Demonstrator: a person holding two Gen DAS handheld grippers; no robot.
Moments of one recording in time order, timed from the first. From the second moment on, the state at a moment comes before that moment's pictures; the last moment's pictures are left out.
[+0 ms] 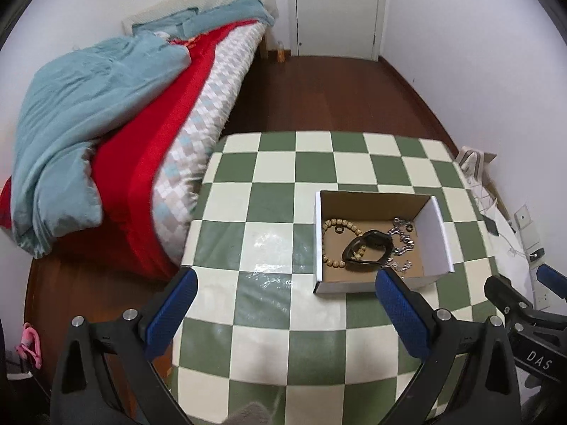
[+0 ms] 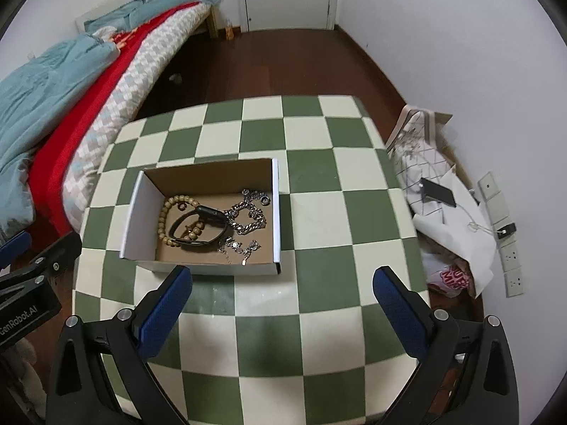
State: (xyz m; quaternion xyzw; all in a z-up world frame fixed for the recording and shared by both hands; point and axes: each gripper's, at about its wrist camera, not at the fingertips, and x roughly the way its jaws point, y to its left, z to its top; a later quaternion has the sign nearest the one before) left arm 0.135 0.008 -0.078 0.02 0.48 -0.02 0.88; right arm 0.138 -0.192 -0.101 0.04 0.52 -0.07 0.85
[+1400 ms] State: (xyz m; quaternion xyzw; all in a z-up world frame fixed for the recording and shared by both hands) left arm -0.023 0.027 0.065 0.00 0.40 -0.06 0.92; right arm -0.074 -0.172 0.089 0.03 0.40 -0.06 0.91
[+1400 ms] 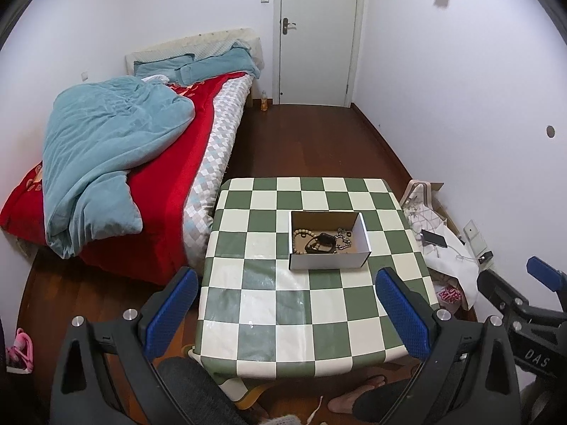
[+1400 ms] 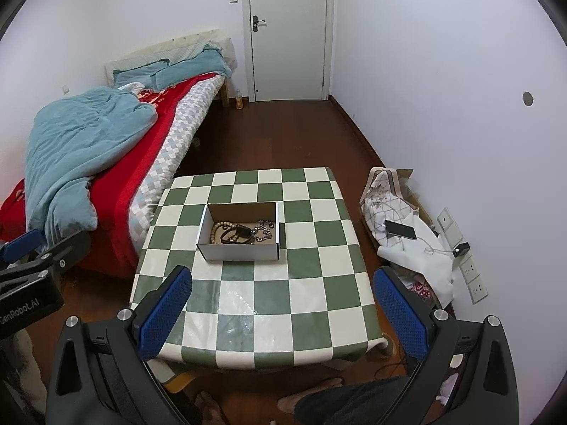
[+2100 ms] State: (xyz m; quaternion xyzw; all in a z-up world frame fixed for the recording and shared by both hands) left arm 0.046 0.012 0.058 0.01 0.41 -0.03 0.91; right arm 0.006 -0.181 0.084 0.00 0.41 -0.09 0.91
